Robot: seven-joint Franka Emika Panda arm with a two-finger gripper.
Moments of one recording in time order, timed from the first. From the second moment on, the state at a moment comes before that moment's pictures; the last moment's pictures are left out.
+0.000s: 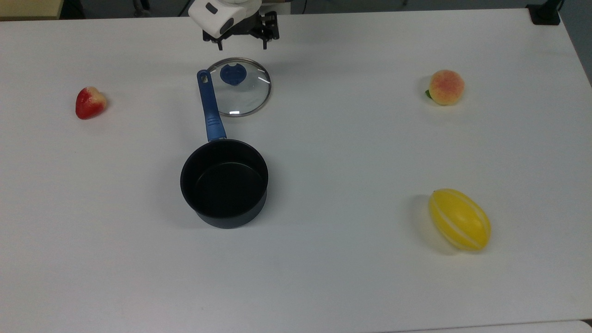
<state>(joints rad) 0.10 -0.05 -0.03 -2.11 -0.07 1.88 -0.04</state>
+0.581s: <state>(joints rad) 0.09 -0.10 -0.03 -2.30 -0.15 2.13 0.02</state>
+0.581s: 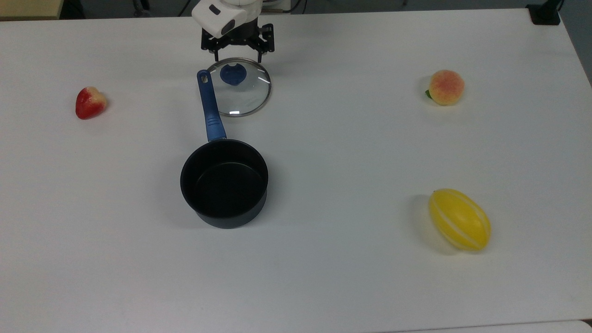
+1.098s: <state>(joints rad) 0.08 -0.10 -0.03 -2.36 -0.21 2.21 0.03</state>
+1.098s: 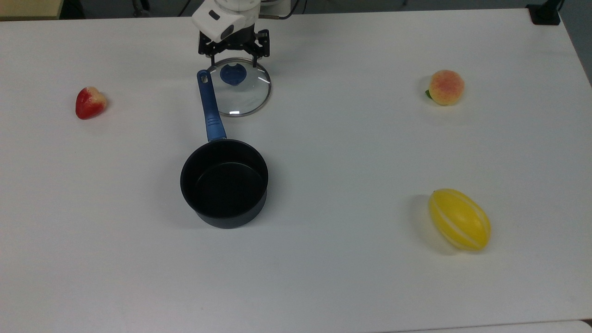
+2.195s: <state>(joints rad) 0.08 -0.04 -0.03 -2.36 -0.26 2.26 0.07</state>
